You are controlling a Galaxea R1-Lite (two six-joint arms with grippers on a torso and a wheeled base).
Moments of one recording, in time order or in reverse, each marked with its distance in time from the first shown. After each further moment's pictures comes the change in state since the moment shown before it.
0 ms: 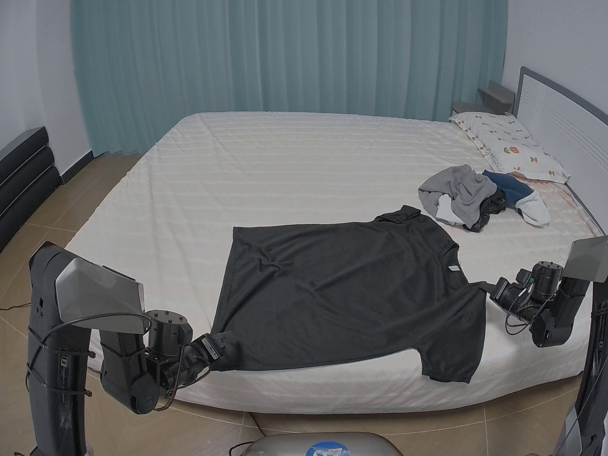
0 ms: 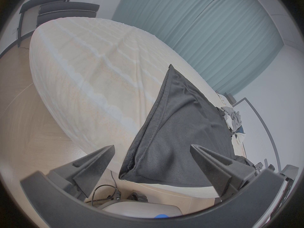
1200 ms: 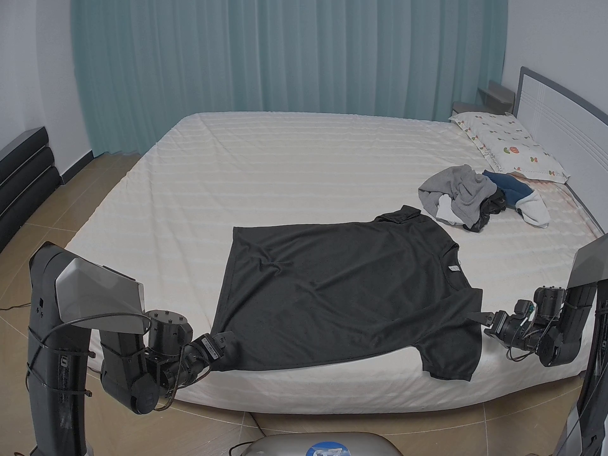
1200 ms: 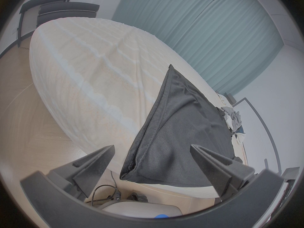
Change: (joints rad) left arm -0.001 0.000 0.000 0.000 0.002 0.000; right arm -0.010 -0.035 0.251 0.029 0.102 -0.060
